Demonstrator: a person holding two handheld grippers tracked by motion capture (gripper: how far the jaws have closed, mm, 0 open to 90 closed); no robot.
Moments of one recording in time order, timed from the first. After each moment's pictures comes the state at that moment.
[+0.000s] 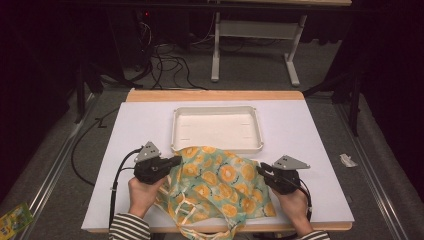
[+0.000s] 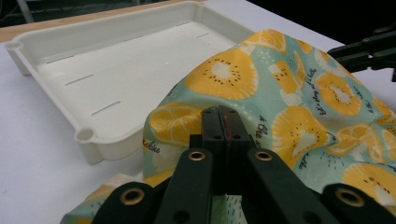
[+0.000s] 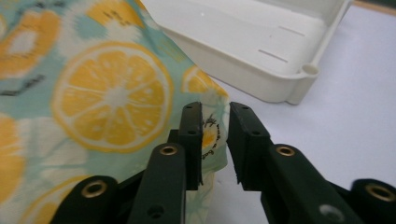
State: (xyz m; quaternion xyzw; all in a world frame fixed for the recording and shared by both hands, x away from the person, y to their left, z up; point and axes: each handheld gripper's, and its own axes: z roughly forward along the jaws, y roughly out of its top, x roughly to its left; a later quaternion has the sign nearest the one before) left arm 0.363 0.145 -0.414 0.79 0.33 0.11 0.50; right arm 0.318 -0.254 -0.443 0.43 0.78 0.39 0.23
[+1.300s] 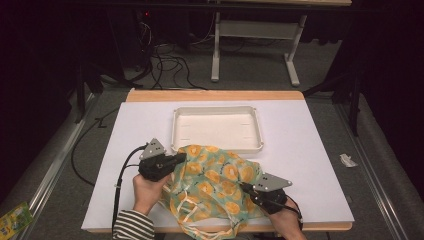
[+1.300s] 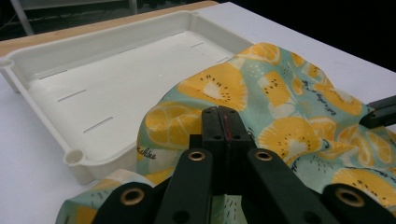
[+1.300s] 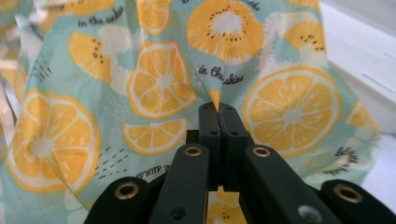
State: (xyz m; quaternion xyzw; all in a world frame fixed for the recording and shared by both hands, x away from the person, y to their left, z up) left arm 0.365 0.134 -0.405 0.79 0.32 0.12 0.51; right arm 0.279 -0.207 -0.440 0.31 0.84 0.39 0.20
